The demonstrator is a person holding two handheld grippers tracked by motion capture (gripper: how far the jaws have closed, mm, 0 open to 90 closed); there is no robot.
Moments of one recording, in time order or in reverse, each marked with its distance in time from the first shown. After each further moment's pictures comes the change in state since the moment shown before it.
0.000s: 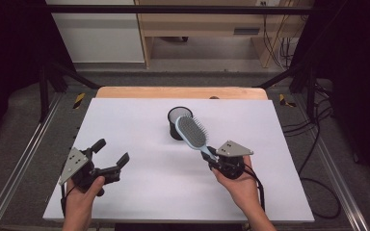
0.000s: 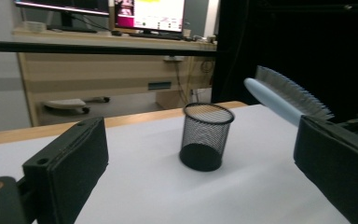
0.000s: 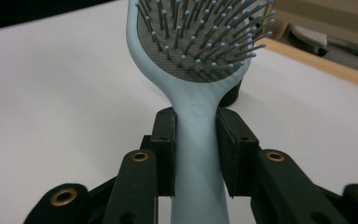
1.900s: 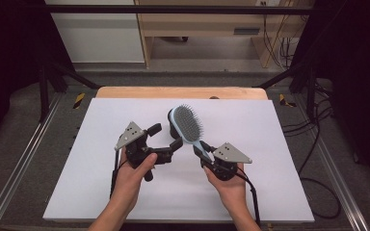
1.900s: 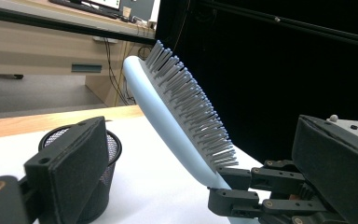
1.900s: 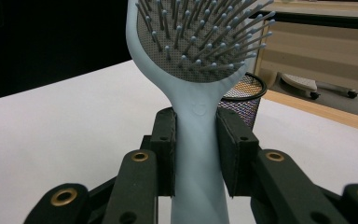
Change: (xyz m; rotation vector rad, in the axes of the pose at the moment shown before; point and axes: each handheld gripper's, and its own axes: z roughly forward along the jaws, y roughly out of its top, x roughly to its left) left arm -0.075 0.032 0.098 0.062 -0.215 -0.161; right arm 0.021 0.001 0.006 -0.229 -0.020 0.045
